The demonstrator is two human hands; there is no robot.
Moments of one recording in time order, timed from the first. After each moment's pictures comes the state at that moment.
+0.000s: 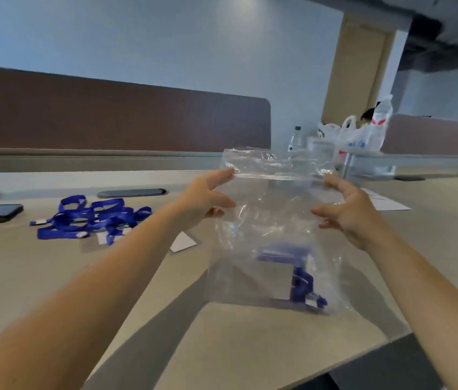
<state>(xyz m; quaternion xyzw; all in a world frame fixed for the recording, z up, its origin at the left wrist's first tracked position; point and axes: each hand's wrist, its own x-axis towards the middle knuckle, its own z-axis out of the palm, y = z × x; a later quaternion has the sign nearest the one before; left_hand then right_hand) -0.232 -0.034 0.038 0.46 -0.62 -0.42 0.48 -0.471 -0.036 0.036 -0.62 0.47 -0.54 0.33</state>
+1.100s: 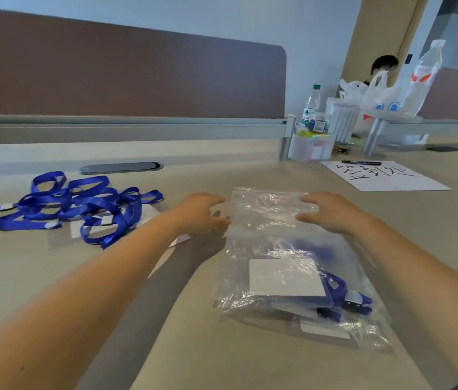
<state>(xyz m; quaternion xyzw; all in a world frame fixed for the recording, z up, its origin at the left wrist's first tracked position) -0.230 -0.134 -0.024 0.63 -0.76 -0.13 0.10 -0.474 -0.154 -0.007 -0.77 0.62 -0.09 0.11</state>
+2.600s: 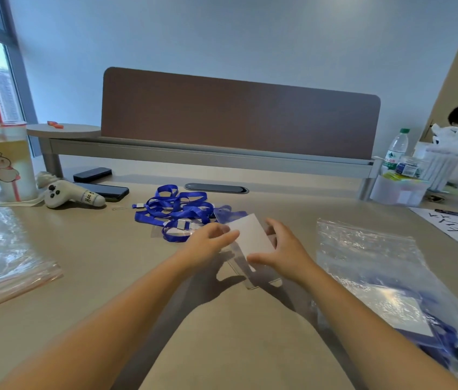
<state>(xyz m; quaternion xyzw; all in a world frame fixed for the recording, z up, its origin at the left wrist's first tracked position) -0.120 -0.009 -0.033 0.68 -0.52 -0.31 0.42 -0.271 -0.065 -0.030 -0.82 0.41 -0.26 0.30</state>
